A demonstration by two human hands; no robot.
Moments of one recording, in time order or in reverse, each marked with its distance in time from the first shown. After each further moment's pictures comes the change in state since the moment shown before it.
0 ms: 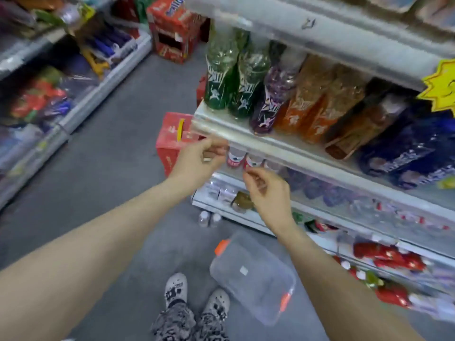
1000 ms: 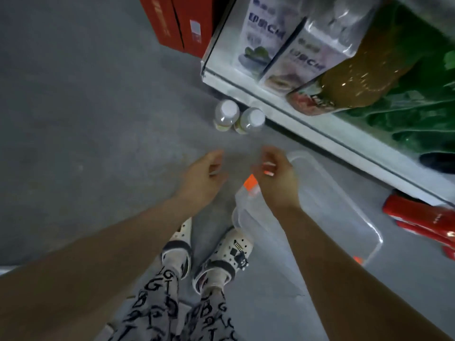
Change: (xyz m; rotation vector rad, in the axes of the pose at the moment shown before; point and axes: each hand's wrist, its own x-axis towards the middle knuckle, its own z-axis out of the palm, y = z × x) left_hand -0.061 -0.565 0.204 -0.150 -0.095 -0.705; right_hand -0.101 0.402 0.358 0.095 -0.269 0.683
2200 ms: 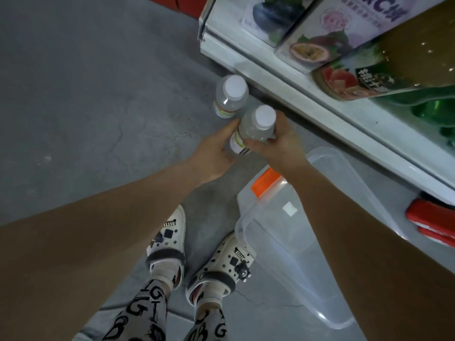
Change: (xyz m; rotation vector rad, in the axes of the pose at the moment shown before) left_hand 0.112 -0.055 0.022 0.153 -0.221 0.131; right_hand 0.122 0.053 0.043 -0.188 -0.215 -0.040
